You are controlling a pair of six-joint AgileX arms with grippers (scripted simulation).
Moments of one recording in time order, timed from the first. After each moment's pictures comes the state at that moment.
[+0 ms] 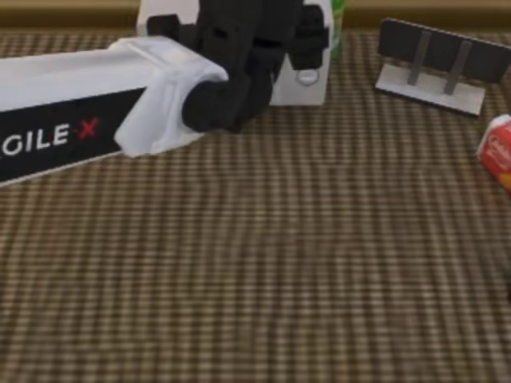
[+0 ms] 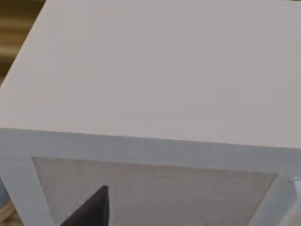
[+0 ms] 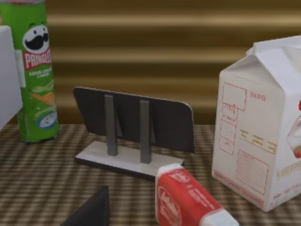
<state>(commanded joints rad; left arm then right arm) -0.72 1.83 1.34 -0.03 -0.64 -0.37 0.00 0.00 0.00 0.00 0.00 0.00</state>
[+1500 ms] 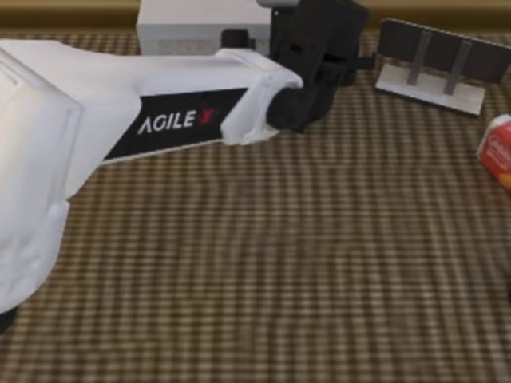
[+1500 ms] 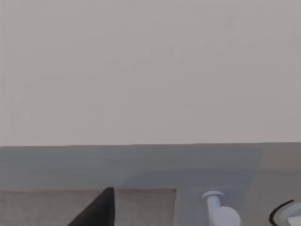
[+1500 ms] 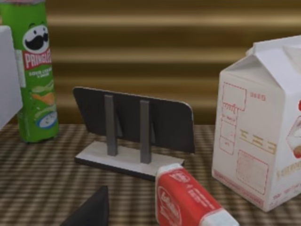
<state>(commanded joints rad) -0.68 2.22 1.66 0.02 -0.61 -0.33 0.00 0.00 0.00 0.00 0.00 0.00</state>
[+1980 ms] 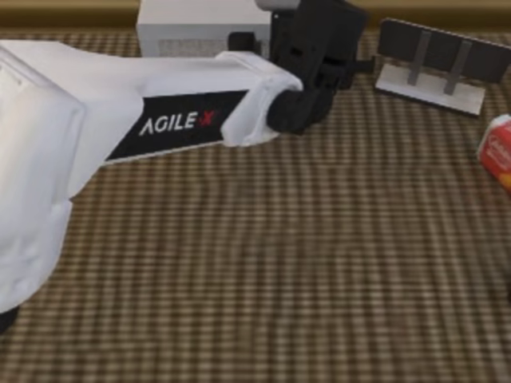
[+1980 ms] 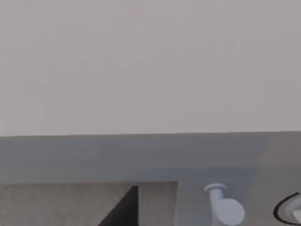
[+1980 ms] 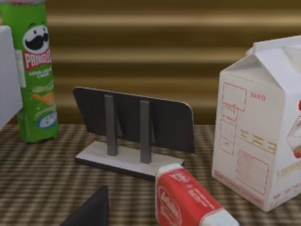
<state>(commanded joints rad) -0.68 2.22 1.66 0.02 -0.61 -0.33 0.00 0.00 0.00 0.00 0.00 0.00</state>
